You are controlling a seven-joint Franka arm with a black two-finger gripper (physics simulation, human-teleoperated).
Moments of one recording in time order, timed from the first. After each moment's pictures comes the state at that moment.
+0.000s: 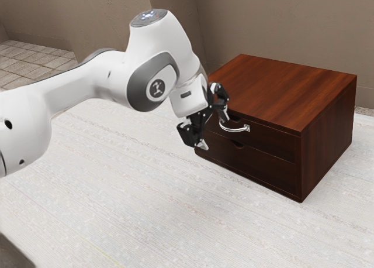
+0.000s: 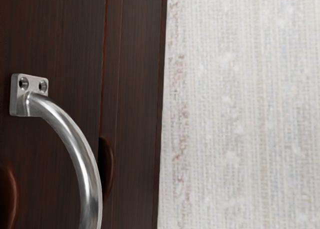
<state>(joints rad) 0.03 0.21 -0.10 -1.53 0.00 2.05 1.55</state>
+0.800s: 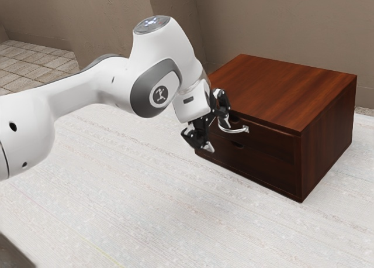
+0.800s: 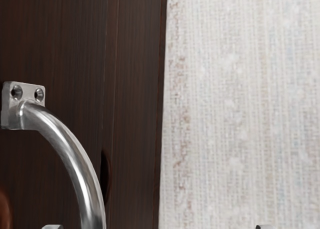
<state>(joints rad) 0.03 0.22 -0.11 -1.56 0.00 2.09 1.55</state>
